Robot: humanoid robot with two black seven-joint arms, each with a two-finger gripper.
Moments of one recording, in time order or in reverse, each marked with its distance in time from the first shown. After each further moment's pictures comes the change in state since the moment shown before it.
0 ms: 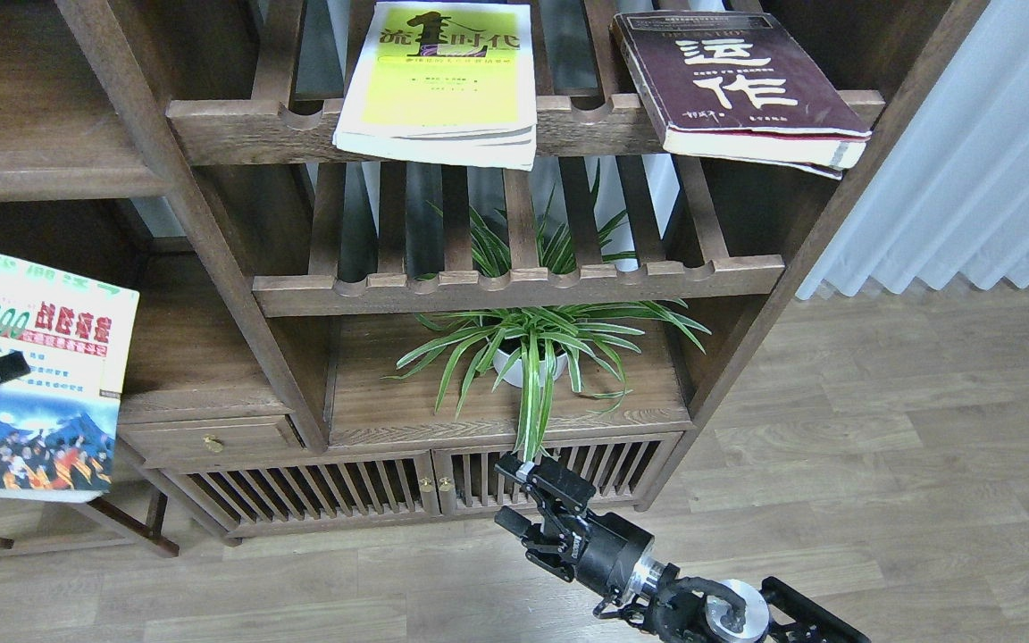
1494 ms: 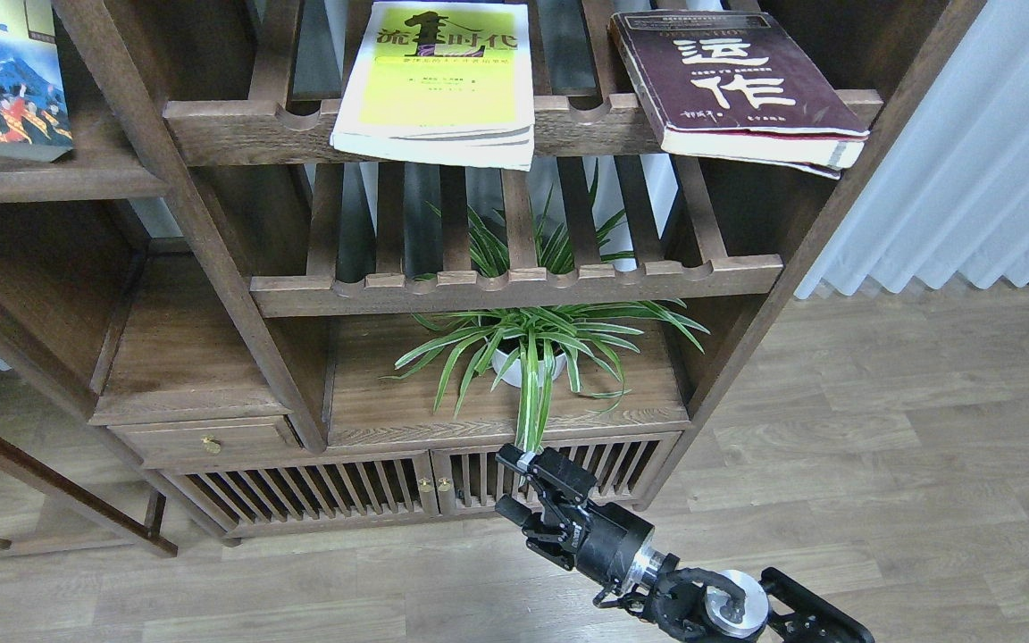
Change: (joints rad) left arm -0.951 -0.350 0.238 0.607 0.015 0.000 0.233; right arm 0.019 0.000 0.005 -0.006 -0.001 0.012 0.000
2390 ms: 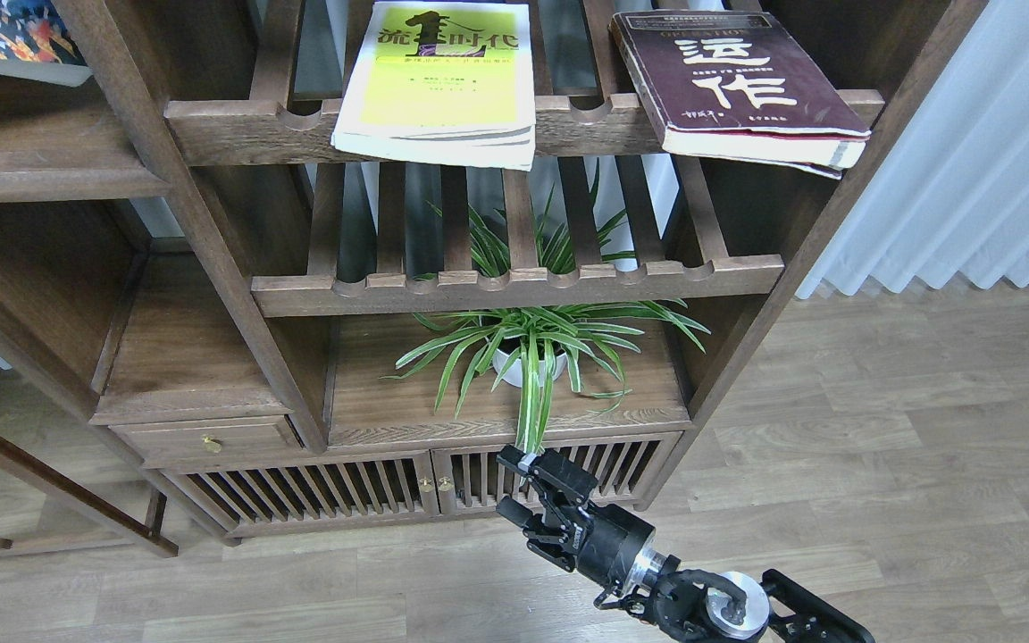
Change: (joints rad) left arm -0.172 -0.227 0.034 0.281 0.000 0.000 0.000; right arm -0.002 0.000 0.001 -0.003 0.000 0.000 0.000
